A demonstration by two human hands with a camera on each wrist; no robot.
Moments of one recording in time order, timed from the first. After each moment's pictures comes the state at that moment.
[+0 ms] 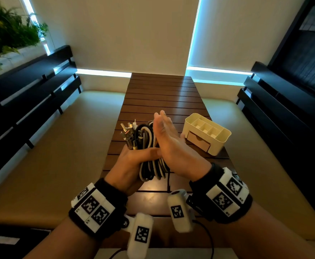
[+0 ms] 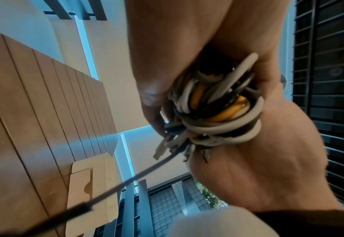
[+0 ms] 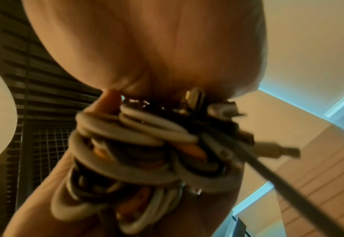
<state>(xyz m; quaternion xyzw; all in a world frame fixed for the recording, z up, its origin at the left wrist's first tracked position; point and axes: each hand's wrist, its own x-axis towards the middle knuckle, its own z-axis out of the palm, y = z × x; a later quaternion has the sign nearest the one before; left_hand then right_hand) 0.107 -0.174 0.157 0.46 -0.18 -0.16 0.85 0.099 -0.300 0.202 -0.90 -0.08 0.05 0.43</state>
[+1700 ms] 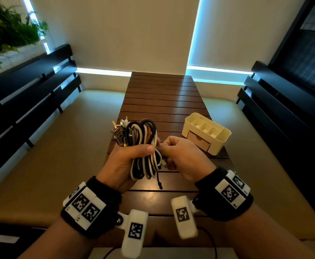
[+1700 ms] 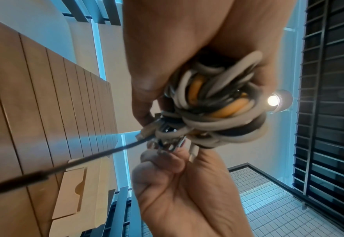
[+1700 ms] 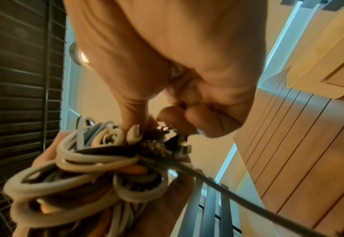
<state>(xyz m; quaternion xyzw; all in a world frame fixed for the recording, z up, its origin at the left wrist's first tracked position) 0.115 -0.160 0.153 0.47 -0.13 -0.18 0.85 0.104 -0.326 0.175 -0.73 0.03 0.12 0.67</state>
